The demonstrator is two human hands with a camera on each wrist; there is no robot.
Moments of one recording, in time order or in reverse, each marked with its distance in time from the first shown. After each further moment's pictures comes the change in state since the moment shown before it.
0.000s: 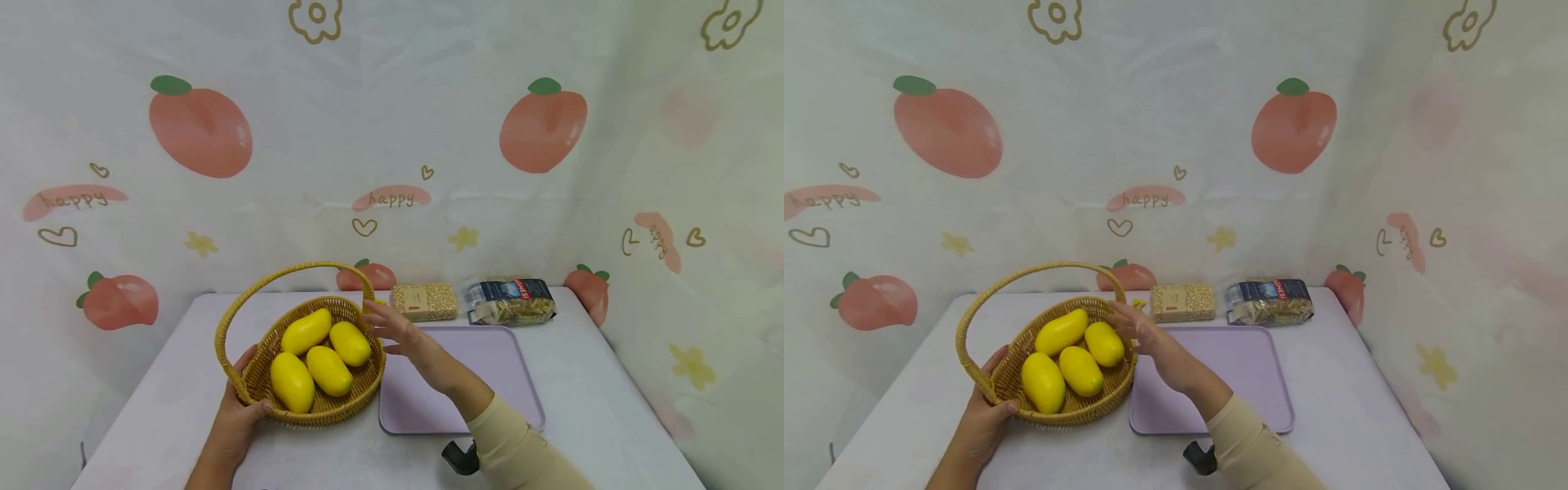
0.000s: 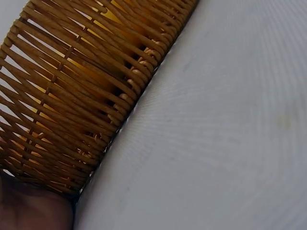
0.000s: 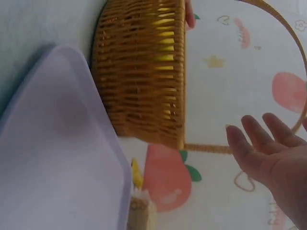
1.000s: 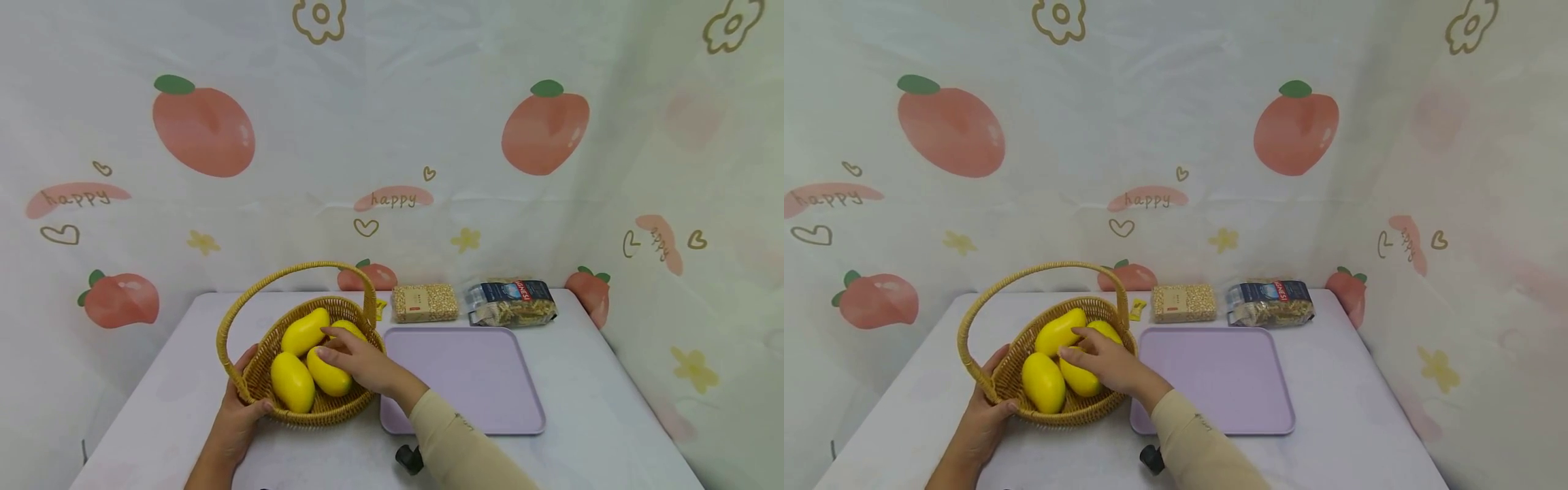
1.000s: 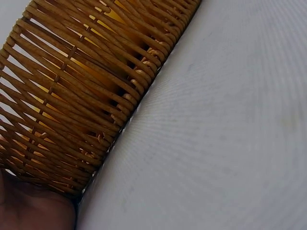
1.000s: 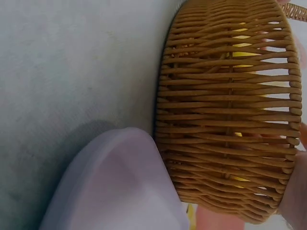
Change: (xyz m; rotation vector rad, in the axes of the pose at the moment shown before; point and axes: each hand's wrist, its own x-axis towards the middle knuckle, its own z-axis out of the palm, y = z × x) left_hand -0.001 0.002 0.001 0.010 -0.013 0.001; right_hand 0.058 0.053 0.058 -0.132 0.048 0.358
